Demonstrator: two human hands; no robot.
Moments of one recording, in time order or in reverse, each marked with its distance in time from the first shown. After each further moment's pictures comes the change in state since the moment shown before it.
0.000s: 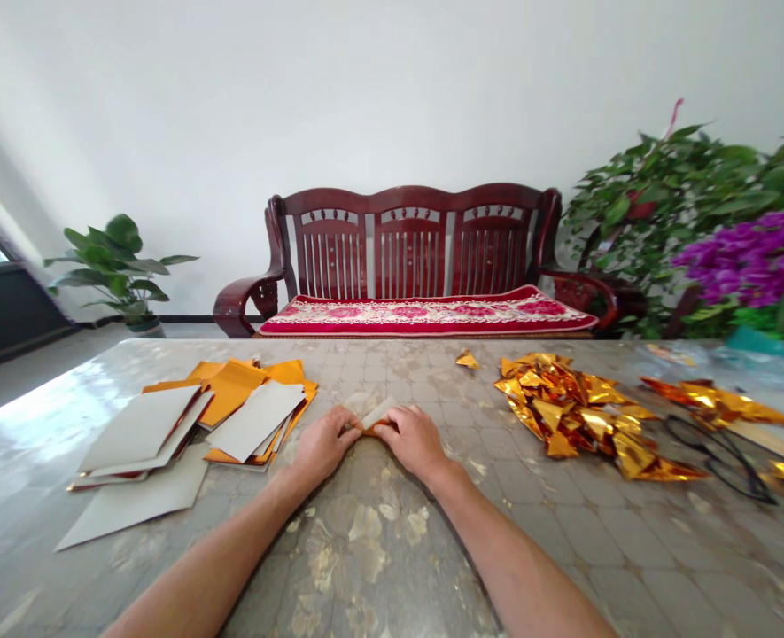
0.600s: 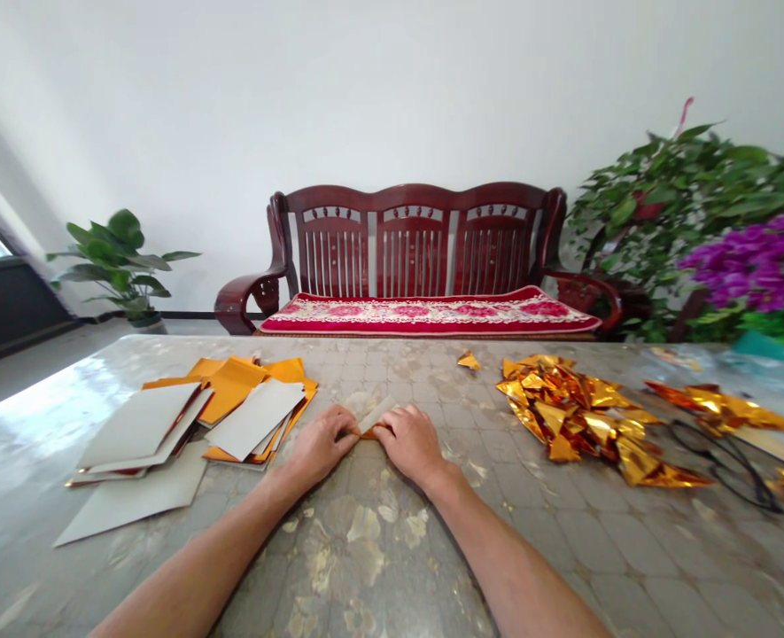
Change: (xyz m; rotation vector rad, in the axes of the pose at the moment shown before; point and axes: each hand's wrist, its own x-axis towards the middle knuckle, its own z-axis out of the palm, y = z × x) left_hand -0.004 -0.002 -0.007 -0.034 -0.018 0.098; right_hand -0.002 -0.006 0.000 -0.185 -0.042 -0.033
